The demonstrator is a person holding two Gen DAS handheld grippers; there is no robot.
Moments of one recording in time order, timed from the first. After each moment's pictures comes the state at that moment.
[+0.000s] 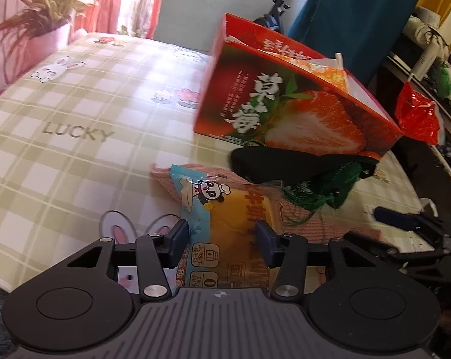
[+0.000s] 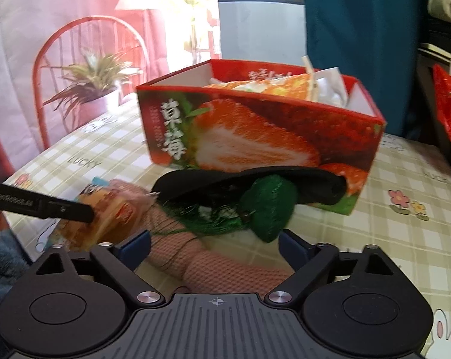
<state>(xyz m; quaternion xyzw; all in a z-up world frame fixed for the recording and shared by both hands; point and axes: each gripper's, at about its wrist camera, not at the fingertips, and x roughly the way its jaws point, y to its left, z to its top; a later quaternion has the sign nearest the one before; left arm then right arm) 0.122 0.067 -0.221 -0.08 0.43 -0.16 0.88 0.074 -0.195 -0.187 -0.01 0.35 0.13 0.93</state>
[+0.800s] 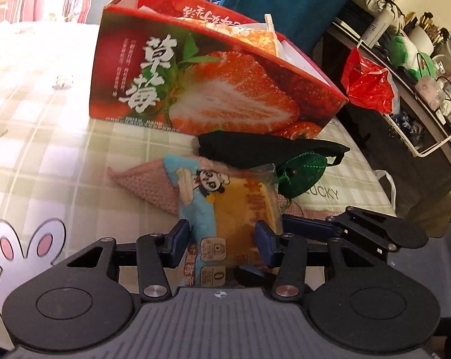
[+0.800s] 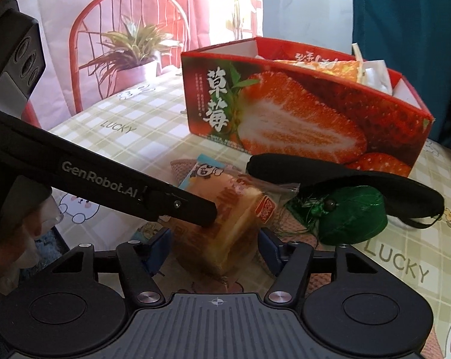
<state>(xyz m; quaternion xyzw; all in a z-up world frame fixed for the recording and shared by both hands) 0.133 -0.001 -0.240 -0.09 0.45 -0.27 0.85 0.070 -0.181 -0.200 -0.05 0.38 0.19 0.90</state>
